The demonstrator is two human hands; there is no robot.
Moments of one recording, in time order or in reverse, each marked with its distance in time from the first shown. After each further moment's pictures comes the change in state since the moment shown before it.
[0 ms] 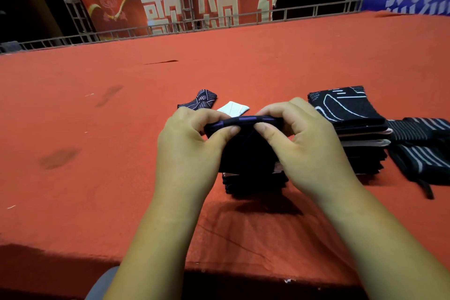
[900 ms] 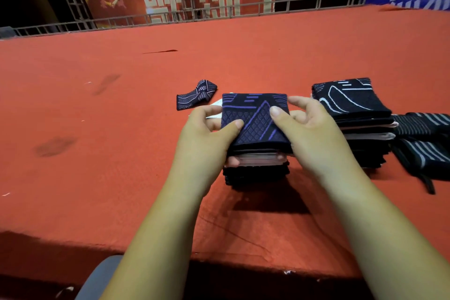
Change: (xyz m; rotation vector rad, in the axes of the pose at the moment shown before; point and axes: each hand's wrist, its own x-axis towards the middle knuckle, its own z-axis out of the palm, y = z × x) left_hand 0.001 -0.017 0.028 -0.551 -0.194 -0.433; right_hand 0.004 0.018 0.007 0.482 -0.002 0.508
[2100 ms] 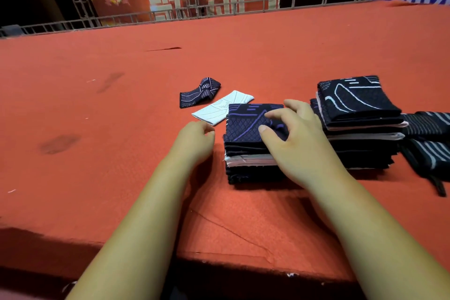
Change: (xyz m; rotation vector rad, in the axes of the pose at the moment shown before) left_hand 0.103 -0.079 -0.035 0.949 -0.054 0.028; right_hand 0.011 0.028 0.009 -0.691 -0.029 -0.214
